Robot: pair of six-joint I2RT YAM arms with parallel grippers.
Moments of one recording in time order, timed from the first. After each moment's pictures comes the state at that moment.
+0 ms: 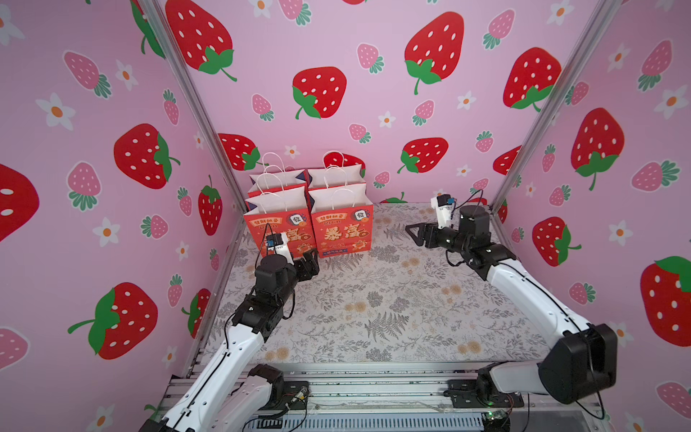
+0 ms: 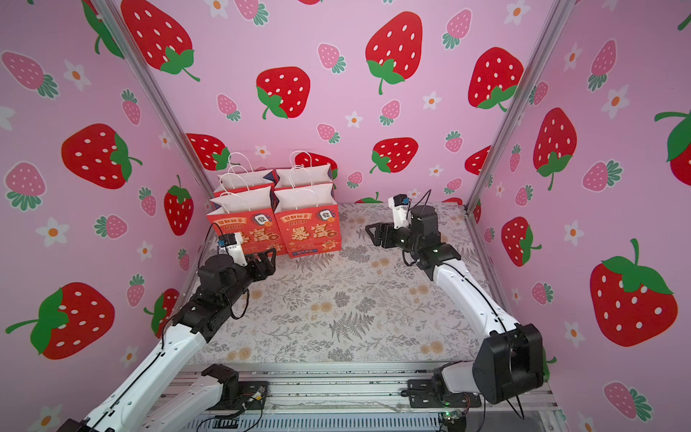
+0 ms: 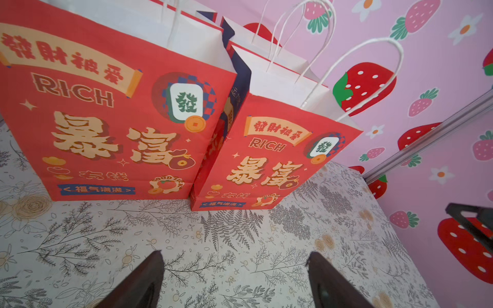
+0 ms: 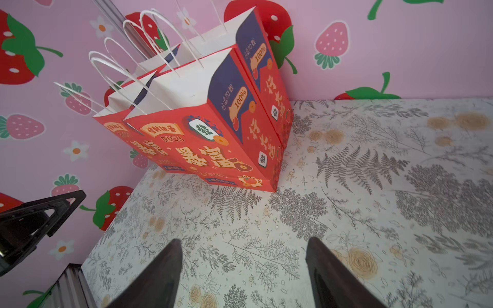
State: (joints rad) left arm -0.31 0.88 0.70 -0.15 -0.10 -0.46; right arm 0.35 1.43 1.22 -0.19 -0.39 0.31
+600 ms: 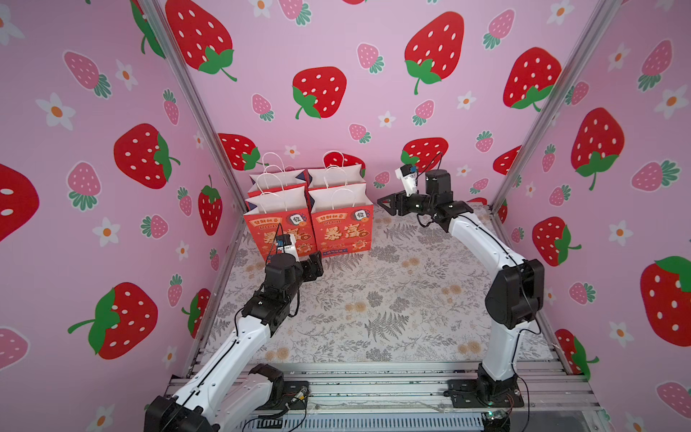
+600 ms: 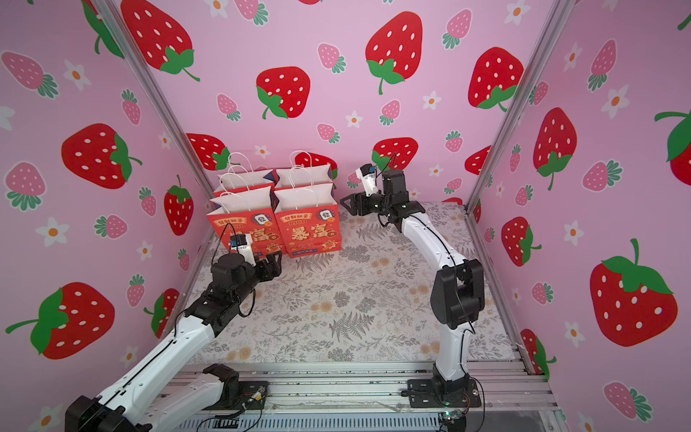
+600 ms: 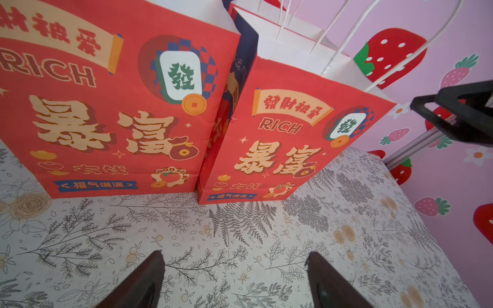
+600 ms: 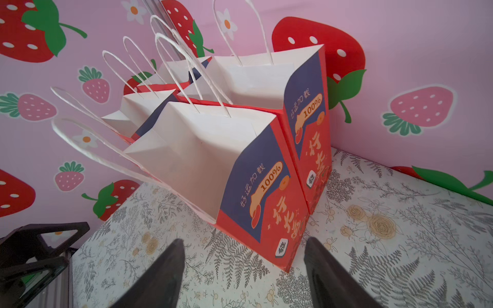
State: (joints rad) left arm -0.32 0.96 0.68 -0.09 -0.11 -0.42; right arm 0.39 1.98 1.88 -0.31 -0.57 0.16
